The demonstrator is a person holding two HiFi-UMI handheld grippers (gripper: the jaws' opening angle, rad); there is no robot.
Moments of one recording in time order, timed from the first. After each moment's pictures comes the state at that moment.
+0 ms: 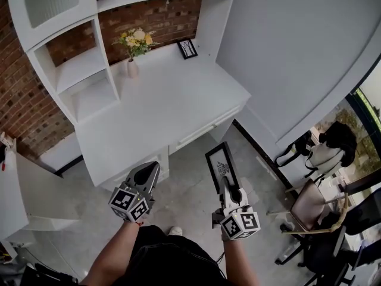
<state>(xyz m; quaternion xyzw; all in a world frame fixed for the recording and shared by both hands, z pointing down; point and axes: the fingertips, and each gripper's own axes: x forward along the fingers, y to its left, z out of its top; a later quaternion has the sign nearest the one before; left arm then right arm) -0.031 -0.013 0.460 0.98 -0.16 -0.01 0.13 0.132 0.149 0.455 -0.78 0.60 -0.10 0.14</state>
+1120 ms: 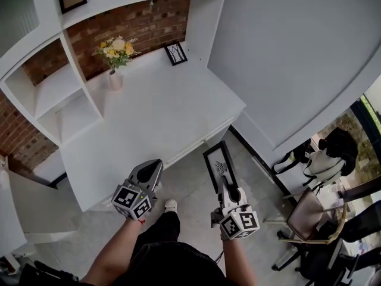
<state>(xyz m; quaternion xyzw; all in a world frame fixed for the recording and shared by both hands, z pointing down) 0.090 -0.076 0.463 0.98 -0.13 0.00 0.13 0.232 0.083 0.459 -0.78 0.59 -0.11 0.14</state>
